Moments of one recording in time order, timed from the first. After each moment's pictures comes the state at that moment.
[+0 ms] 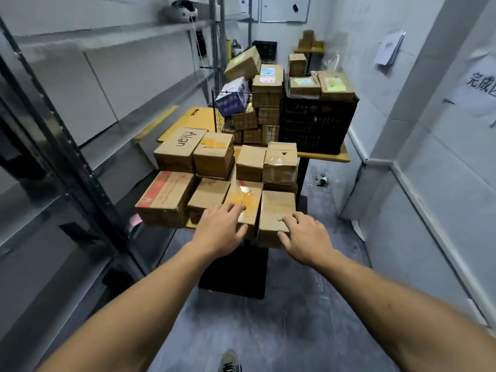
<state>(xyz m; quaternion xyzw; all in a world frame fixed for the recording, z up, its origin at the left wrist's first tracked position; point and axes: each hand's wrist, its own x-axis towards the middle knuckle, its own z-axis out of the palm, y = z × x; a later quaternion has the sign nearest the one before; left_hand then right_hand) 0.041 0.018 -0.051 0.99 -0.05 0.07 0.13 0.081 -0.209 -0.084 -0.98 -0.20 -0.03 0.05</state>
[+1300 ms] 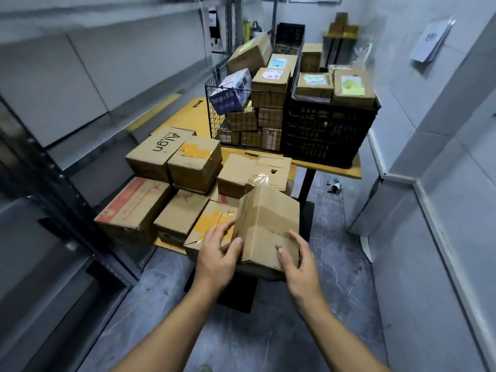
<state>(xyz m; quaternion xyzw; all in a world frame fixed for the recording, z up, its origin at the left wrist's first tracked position) 0.119 -0.077 -0.087 0.82 0.11 0.18 0.54 0.161 -0.259 -0.116 -0.78 -0.05 0.03 0.62</state>
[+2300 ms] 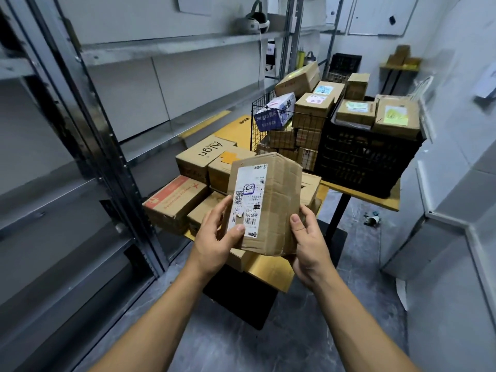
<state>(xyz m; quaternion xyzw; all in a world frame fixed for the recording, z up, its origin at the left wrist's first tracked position) 0.080 -0.070 -0.025 0.77 0.14 0.26 0.57 0.191 -0.231 -0.033 -0.52 -0.09 0.21 0.82</state>
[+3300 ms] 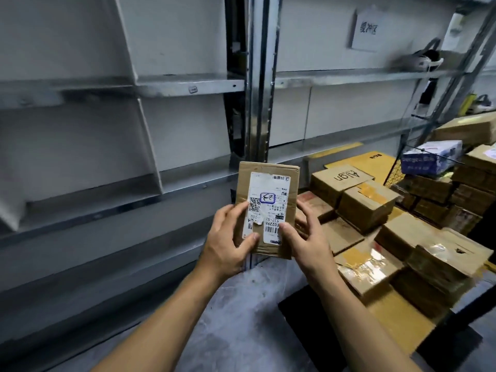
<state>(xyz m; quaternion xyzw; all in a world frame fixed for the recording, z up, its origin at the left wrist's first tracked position) -0.140 0.052 -0.008 0.81 0.32 0.40 0.27 0.029 -0.046 0.002 -0.61 -0.41 0.26 0.62</state>
